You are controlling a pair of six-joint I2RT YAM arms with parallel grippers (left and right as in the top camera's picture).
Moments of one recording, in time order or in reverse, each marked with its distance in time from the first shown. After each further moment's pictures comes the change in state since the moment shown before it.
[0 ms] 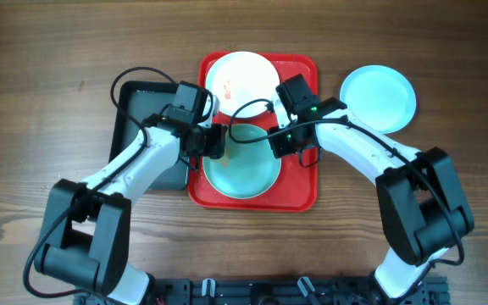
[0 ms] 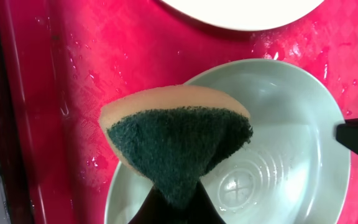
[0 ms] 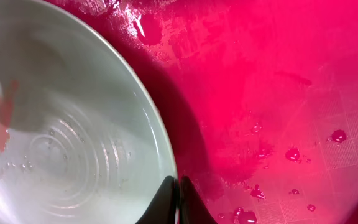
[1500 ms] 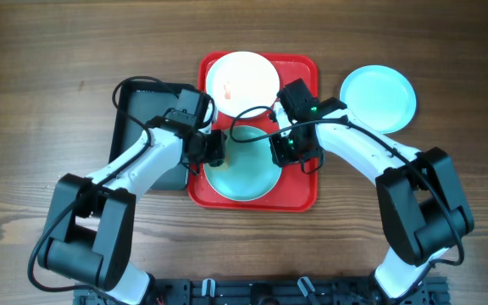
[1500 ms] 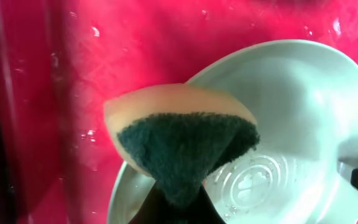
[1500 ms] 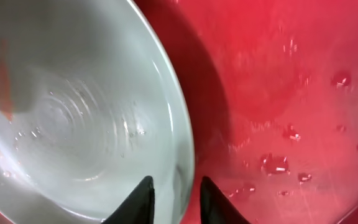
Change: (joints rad) left arm -0.014 0.024 -0.020 -0.027 0.000 -0.076; right arm 0.000 0.000 0.000 -0.131 -0.075 0.072
